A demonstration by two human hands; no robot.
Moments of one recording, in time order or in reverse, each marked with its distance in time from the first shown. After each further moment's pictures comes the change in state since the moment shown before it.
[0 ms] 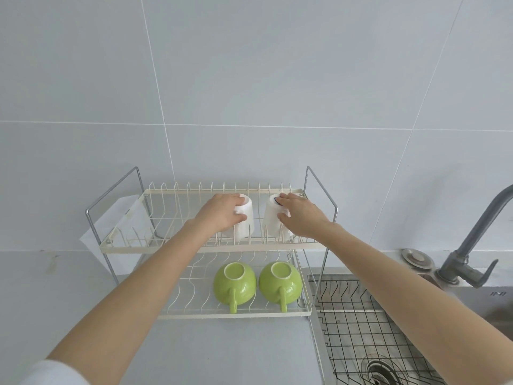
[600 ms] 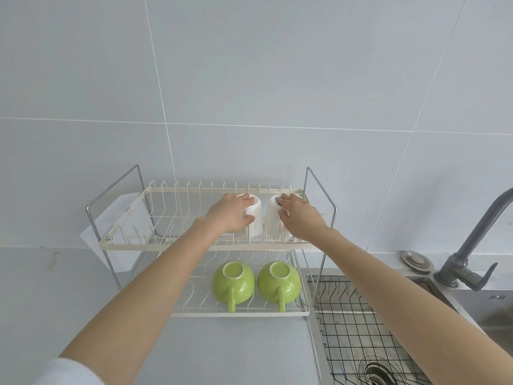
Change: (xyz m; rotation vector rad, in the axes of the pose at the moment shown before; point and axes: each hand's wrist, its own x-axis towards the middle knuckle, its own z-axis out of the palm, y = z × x) left_hand 0.009 0.008 0.011 0.107 -0.108 0.052; right_hand -0.003 -0.002 0.006 0.055 0.053 0.048
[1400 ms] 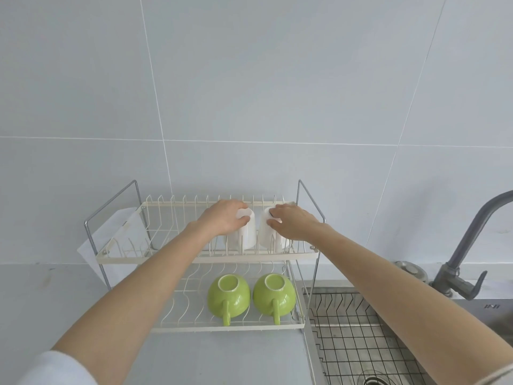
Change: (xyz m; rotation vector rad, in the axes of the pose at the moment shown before) left_hand -0.005 0.005 -0.017 -0.155 0.088 -0.065; right_hand 0.001 -0.007 -0.024 -0.159 -0.142 -0.025
